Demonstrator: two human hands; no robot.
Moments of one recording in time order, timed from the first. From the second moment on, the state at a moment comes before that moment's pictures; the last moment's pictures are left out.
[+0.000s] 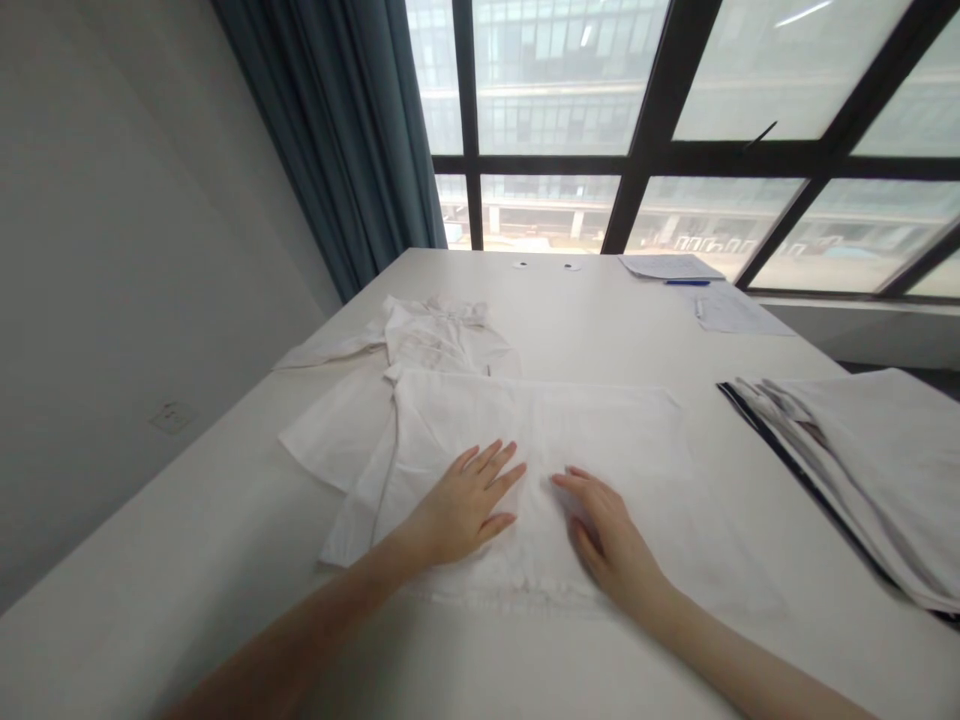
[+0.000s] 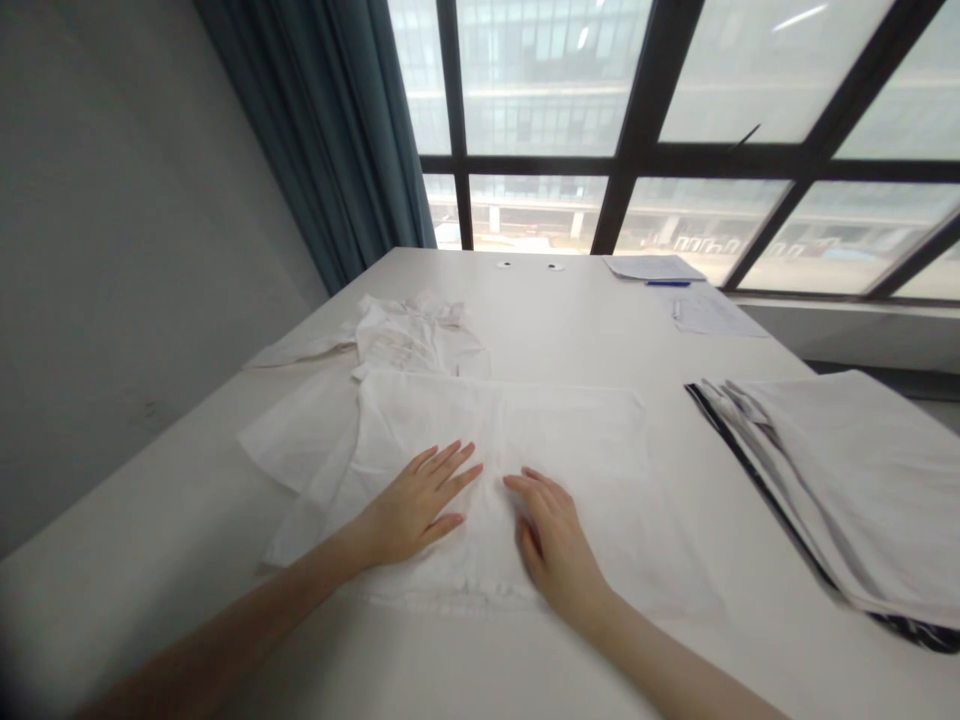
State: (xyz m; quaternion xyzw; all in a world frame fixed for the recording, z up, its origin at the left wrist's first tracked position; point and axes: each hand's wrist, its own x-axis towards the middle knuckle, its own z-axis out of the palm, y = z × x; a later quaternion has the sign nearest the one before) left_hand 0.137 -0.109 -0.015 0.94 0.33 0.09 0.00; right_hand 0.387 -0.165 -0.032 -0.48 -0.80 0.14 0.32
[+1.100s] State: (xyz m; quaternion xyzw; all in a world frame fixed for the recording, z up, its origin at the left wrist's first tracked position) left_hand 0.106 -0.127 -0.015 0.89 0.38 0.22 0.10; right_hand 0.512 -0.125 -0.046 -0.73 -0.66 -0.07 0.16
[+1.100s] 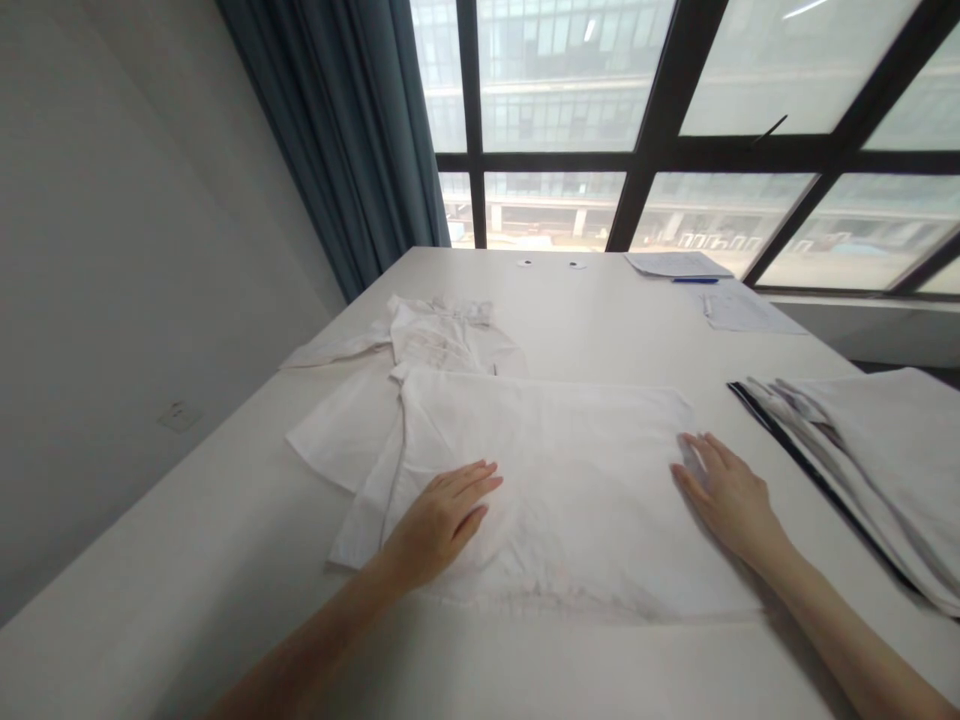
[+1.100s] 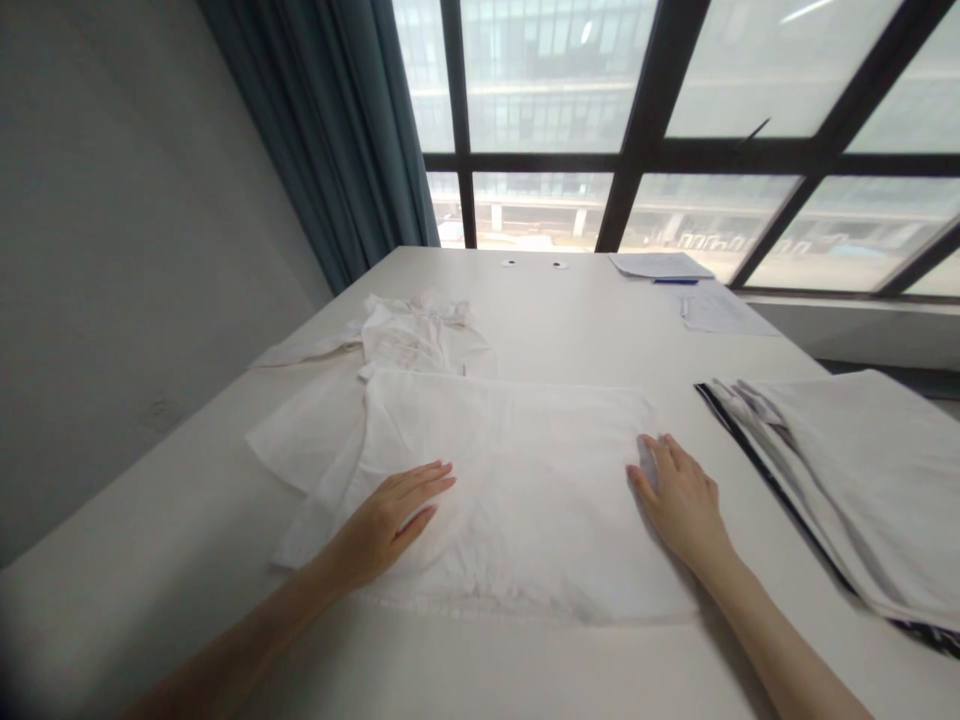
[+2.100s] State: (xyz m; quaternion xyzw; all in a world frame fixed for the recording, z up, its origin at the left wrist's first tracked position) left_hand 0.088 -0.111 -0.019 0.84 0.38 0.37 0.10; right_hand 0.515 -0.122 -0.028 -0.75 -0.58 0.07 0.31
